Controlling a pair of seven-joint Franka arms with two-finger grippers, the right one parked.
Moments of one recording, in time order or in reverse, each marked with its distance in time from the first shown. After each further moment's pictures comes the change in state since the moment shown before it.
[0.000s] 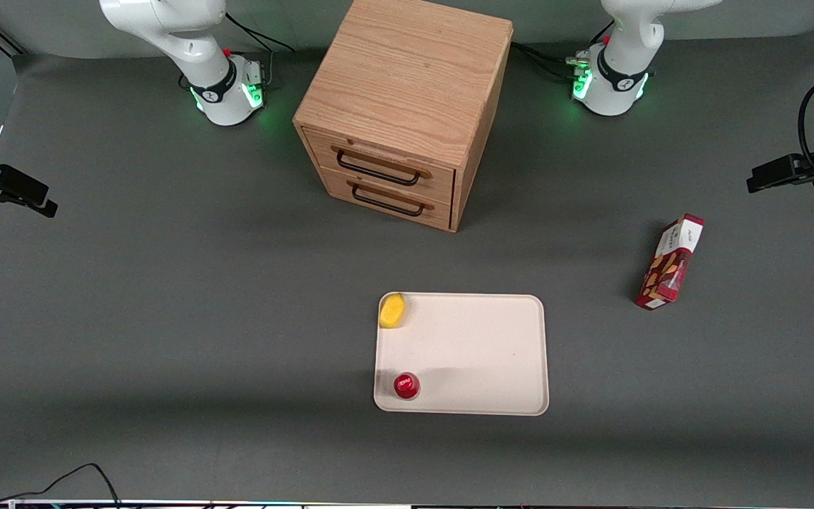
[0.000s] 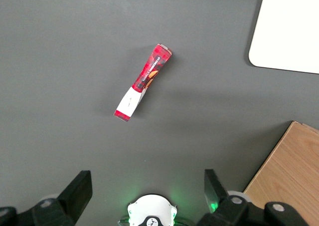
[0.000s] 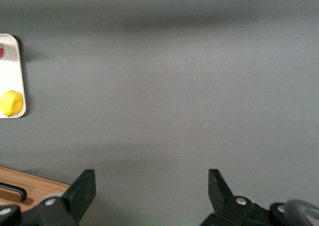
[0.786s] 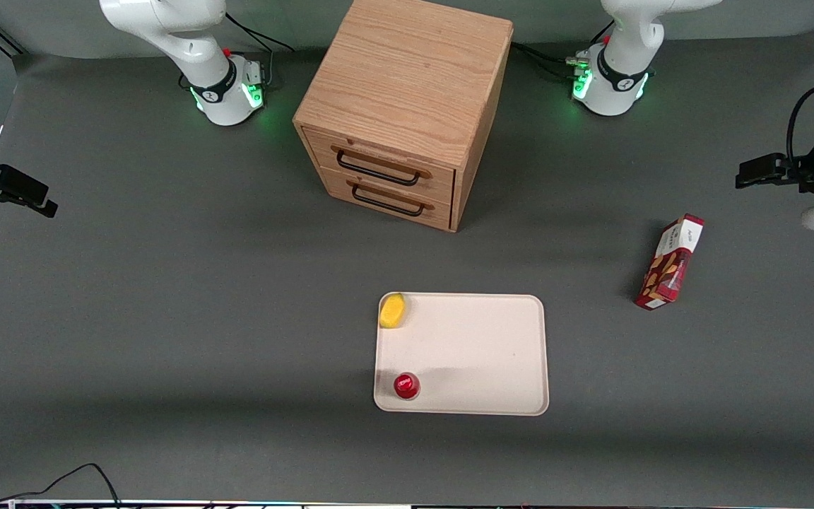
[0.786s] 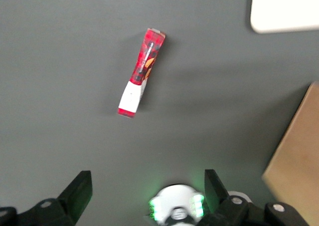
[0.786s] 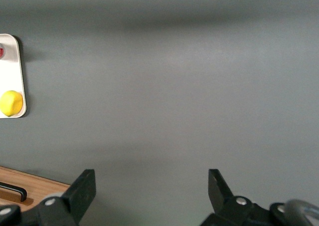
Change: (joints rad) arm 0.005 0.009 0.016 -0.085 0.037 0.019 0.299
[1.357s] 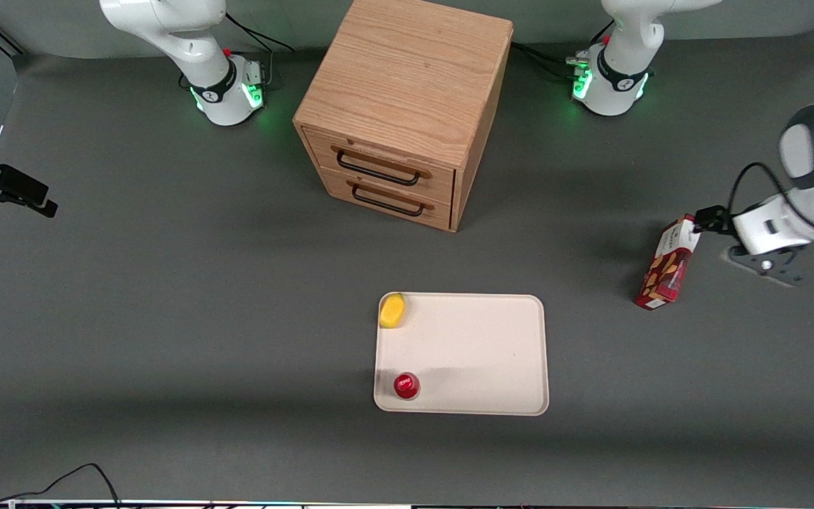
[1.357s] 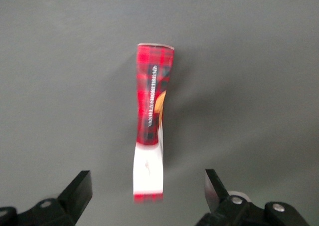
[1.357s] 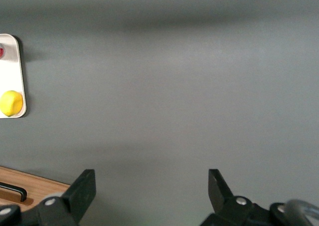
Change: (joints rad) arm 0.006 0.039 0.055 -0.590 -0.047 0.763 0.334
